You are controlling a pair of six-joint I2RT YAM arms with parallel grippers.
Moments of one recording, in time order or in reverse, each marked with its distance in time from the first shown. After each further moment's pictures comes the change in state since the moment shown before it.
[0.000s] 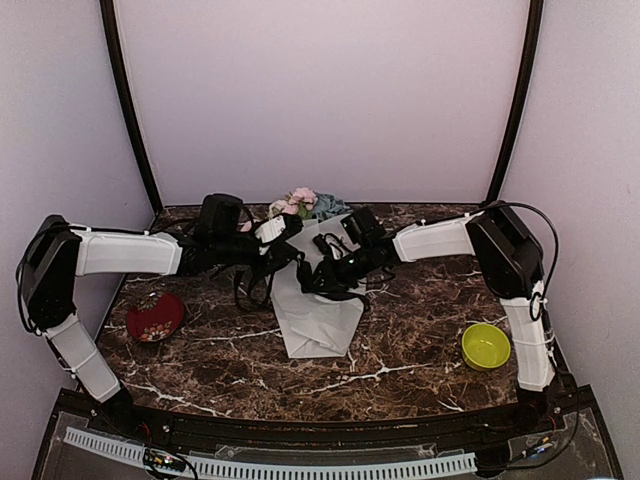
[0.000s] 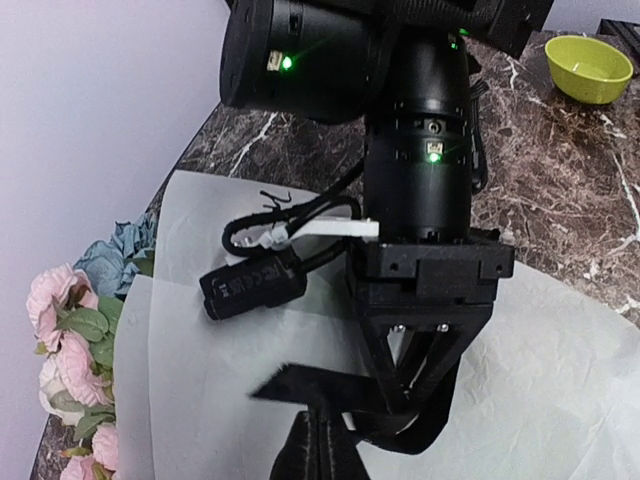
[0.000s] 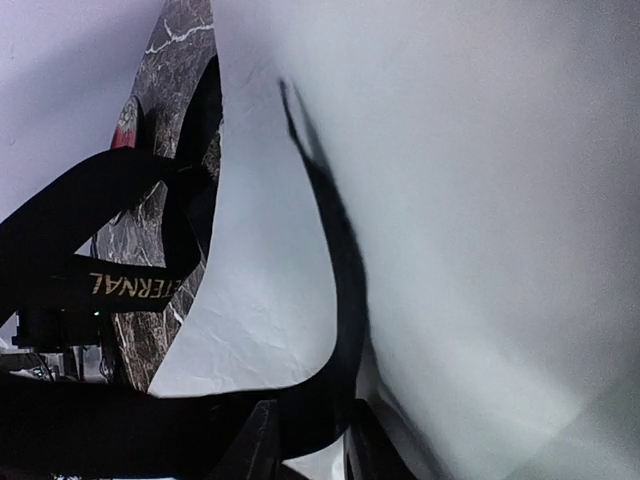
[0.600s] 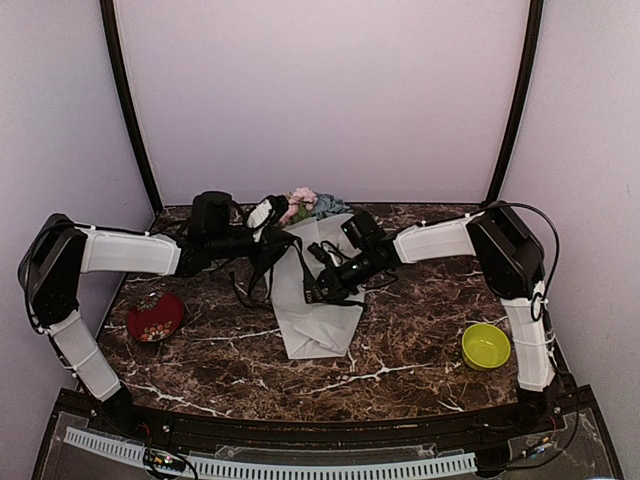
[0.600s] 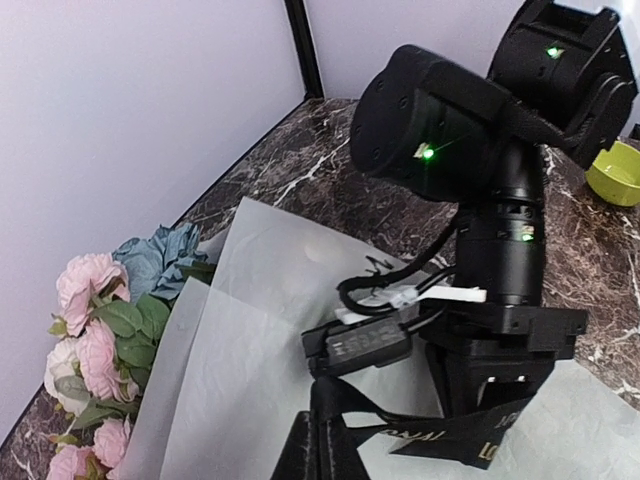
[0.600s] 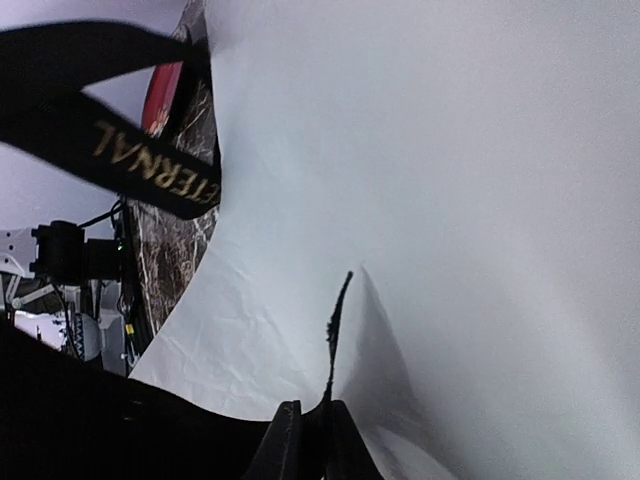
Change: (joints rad) left arm 0.053 0.006 -0.037 0.204 0.043 -0.234; right arm 0.005 -0.008 -0.019 -0.053 -0.140 -0.111
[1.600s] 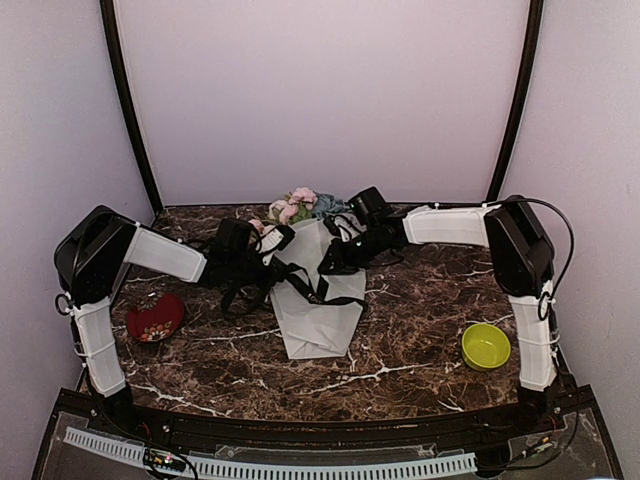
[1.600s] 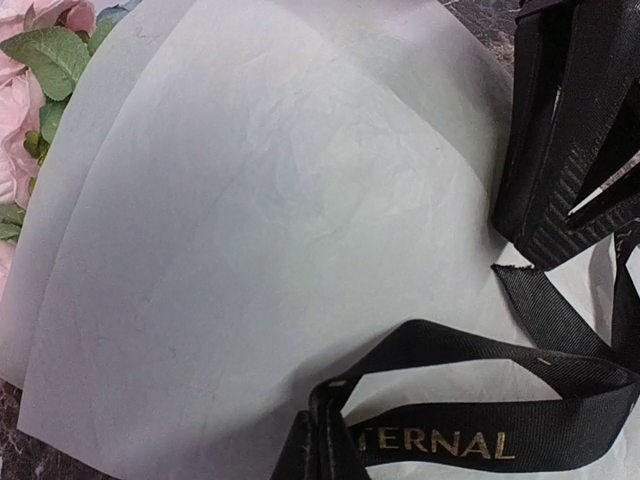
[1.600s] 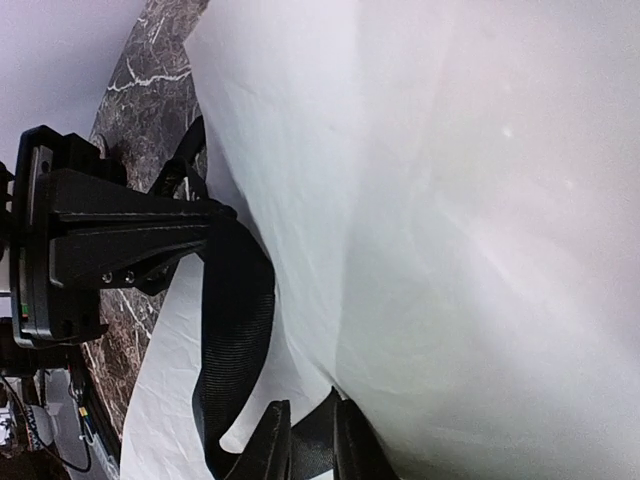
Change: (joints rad) left arm 0.002 0.245 0.031 -0.049 -0.174 -0.138; right arm -0.041 -0.053 0.099 -0.123 0.280 0.024
